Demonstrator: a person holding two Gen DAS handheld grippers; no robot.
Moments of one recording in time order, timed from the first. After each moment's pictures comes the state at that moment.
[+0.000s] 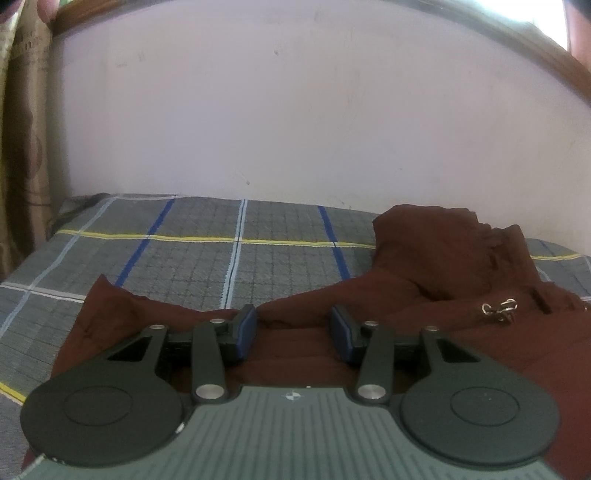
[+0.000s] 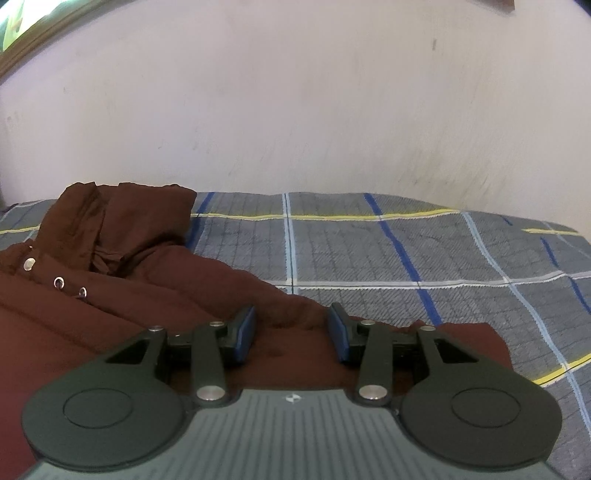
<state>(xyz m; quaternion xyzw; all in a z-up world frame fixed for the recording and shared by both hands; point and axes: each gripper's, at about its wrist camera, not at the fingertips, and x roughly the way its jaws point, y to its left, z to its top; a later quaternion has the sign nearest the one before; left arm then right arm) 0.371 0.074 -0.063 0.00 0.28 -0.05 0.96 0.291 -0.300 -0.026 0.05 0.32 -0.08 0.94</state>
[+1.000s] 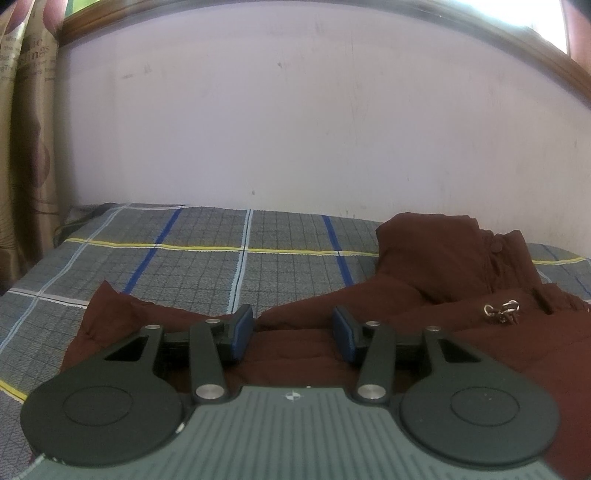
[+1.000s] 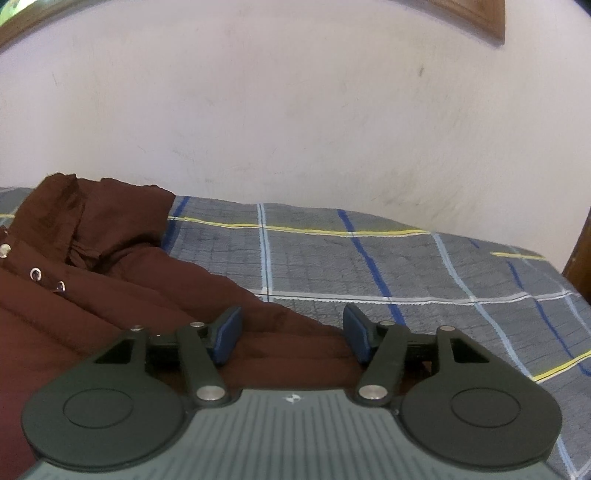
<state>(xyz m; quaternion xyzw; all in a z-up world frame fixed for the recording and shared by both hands) 0.367 0.076 -0.060 0.00 0.26 -0.04 0.96 0.290 -0.289 -0.028 -0.01 0.30 -0.14 0.94</state>
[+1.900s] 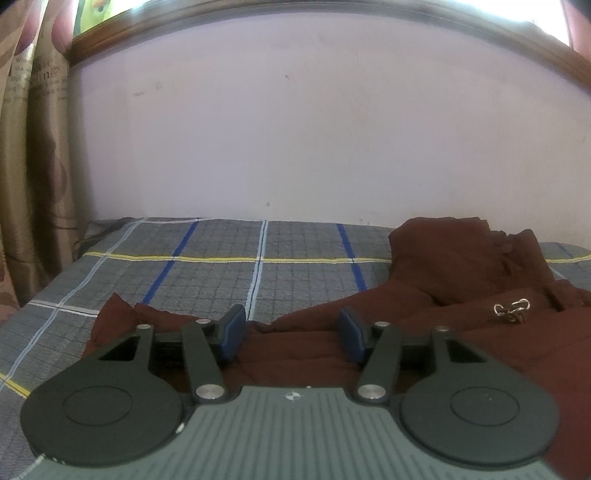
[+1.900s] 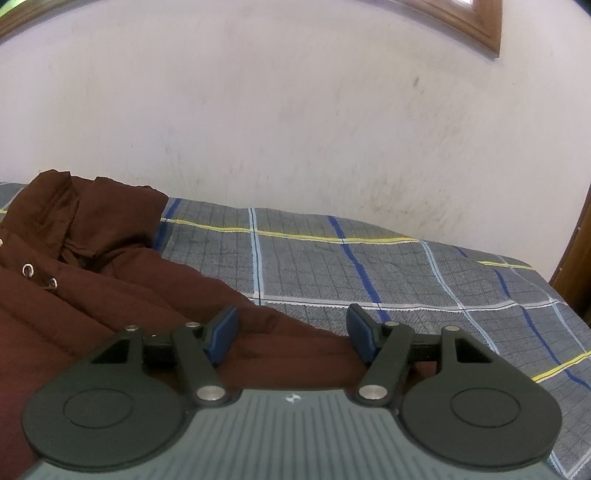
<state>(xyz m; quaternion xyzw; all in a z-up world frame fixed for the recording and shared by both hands) 0.362 0.076 -0.059 0.03 0.24 -0.02 0.97 0.289 -0.286 -0.028 -0.02 0.29 -0.15 0.94</state>
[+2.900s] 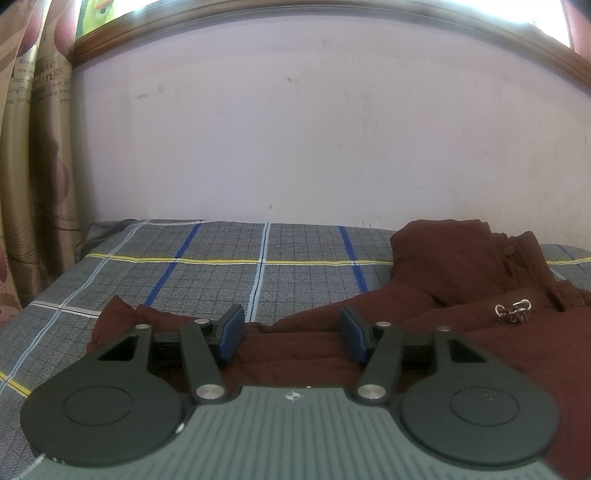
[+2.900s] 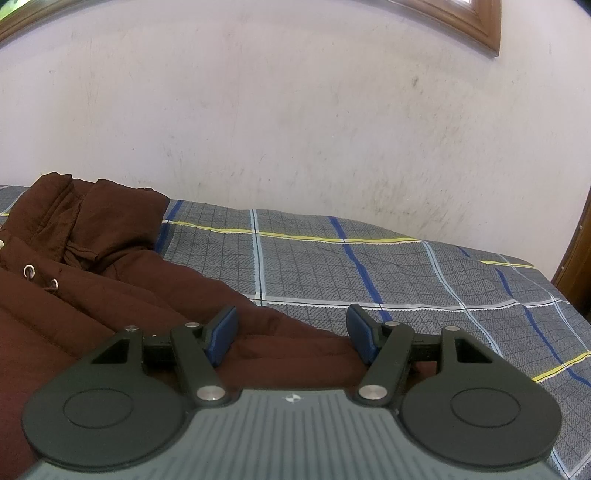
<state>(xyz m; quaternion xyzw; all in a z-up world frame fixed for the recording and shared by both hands) 0.360 0.077 -0.058 0.03 0.24 -0.02 0.97 0.288 -0.286 -0.027 -0.02 0.29 -0.15 0.94</state>
